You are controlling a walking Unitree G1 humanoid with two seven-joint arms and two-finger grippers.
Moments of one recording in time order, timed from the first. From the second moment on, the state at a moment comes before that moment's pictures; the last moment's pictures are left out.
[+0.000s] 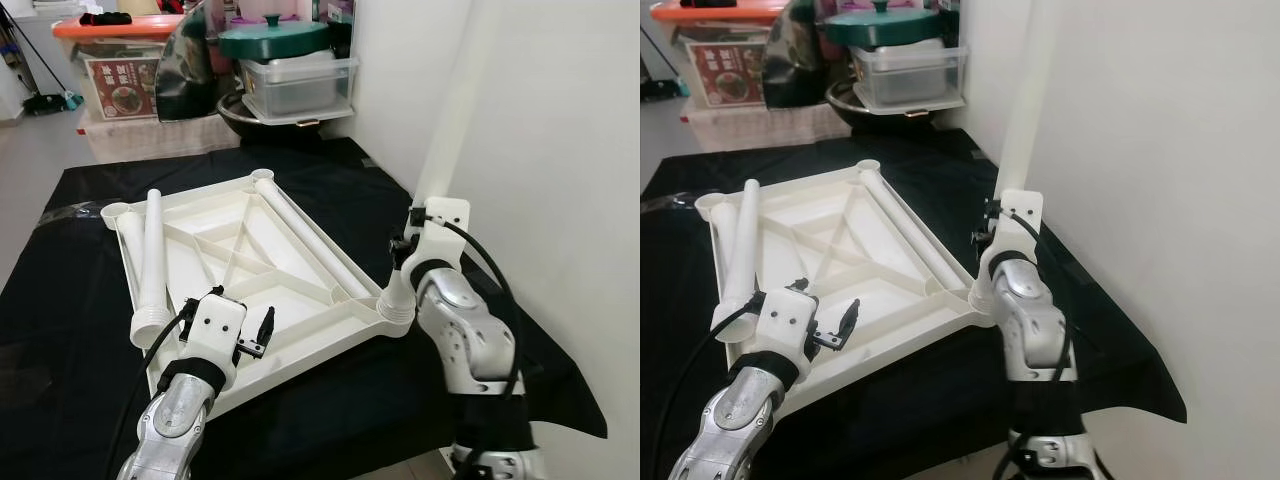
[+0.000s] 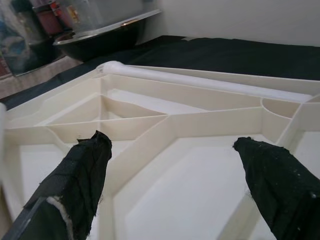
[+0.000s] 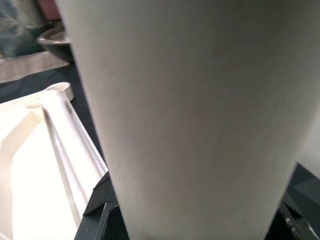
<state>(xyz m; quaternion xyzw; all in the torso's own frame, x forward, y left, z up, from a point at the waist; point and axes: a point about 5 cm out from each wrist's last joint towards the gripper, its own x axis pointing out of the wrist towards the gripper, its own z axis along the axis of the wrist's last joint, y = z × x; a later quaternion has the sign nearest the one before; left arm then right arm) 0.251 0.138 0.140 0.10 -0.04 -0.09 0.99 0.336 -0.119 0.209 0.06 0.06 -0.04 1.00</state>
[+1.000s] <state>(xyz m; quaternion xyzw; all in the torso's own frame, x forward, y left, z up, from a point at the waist) 0.253 0.136 0.140 0.10 -0.04 -0.09 0.99 0.284 -0.079 0.207 0.03 0.02 0.53 0.85</state>
